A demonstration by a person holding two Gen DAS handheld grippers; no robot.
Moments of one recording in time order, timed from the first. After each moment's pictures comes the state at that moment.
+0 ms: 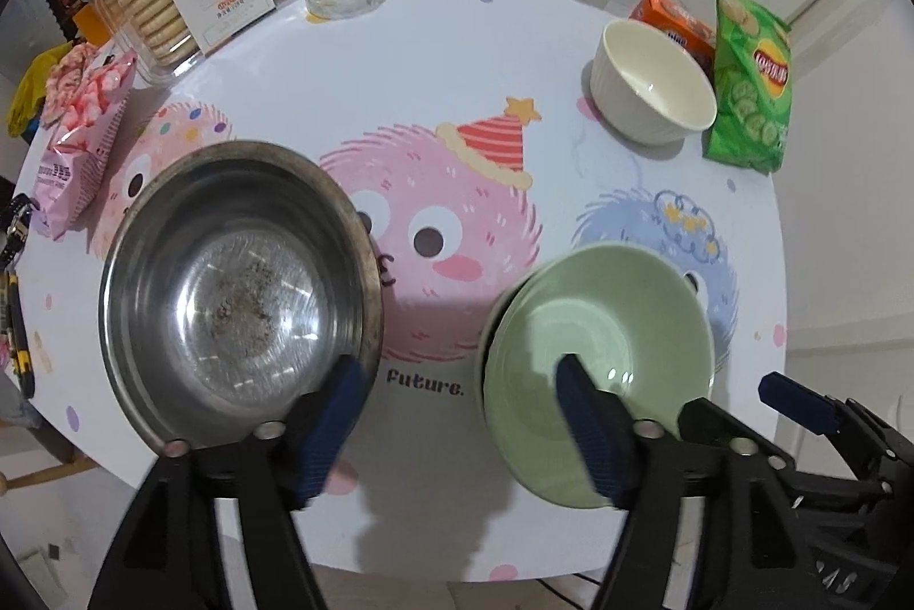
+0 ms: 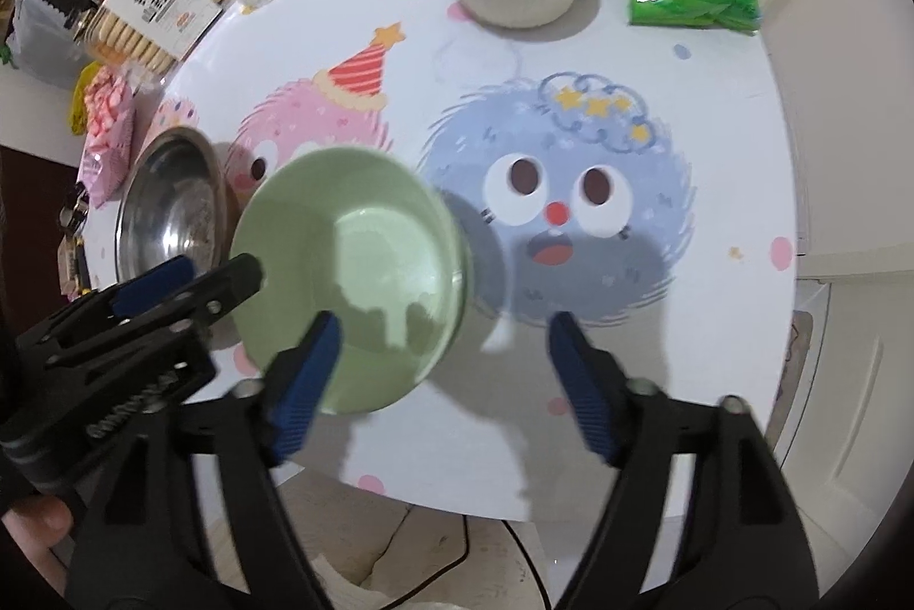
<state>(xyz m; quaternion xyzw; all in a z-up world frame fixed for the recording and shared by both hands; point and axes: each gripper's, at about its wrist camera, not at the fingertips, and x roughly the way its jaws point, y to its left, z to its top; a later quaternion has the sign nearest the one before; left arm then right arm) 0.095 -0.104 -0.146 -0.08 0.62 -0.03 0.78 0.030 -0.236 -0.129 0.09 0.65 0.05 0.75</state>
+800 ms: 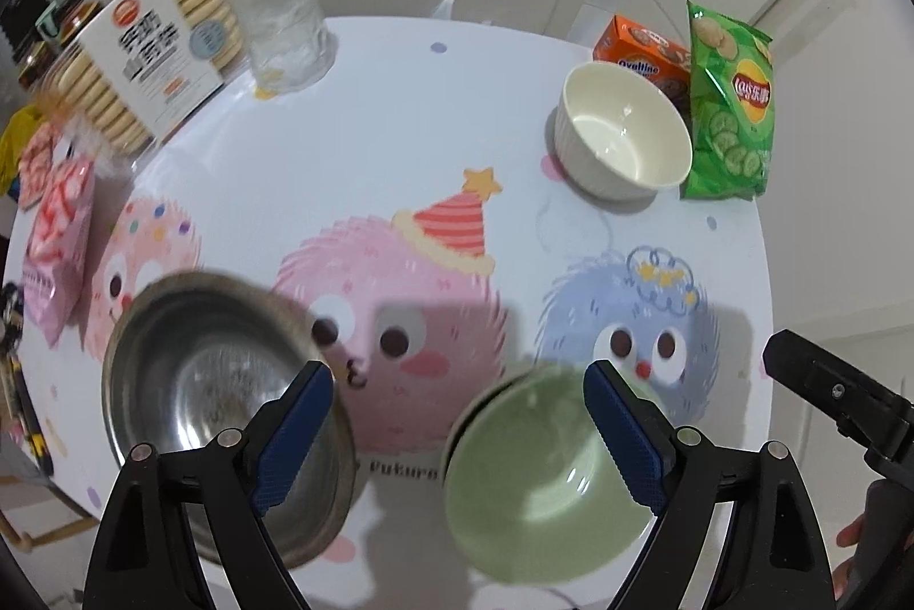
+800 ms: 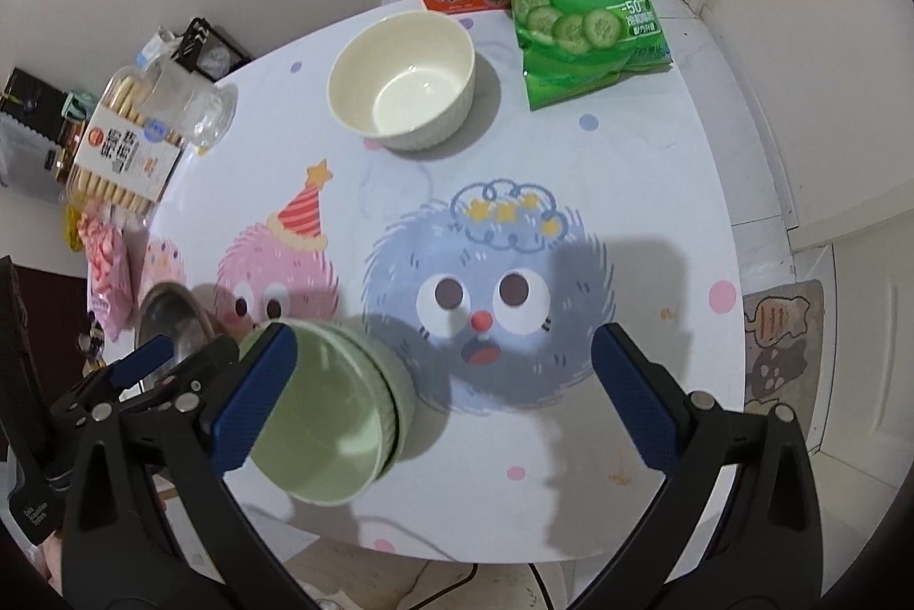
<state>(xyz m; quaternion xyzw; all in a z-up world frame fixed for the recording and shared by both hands) 0.154 -0.126 -0.129 -0.05 0.61 -0.06 0.79 0.076 -0.299 -0.104 0.18 0.60 -0.01 0.77</state>
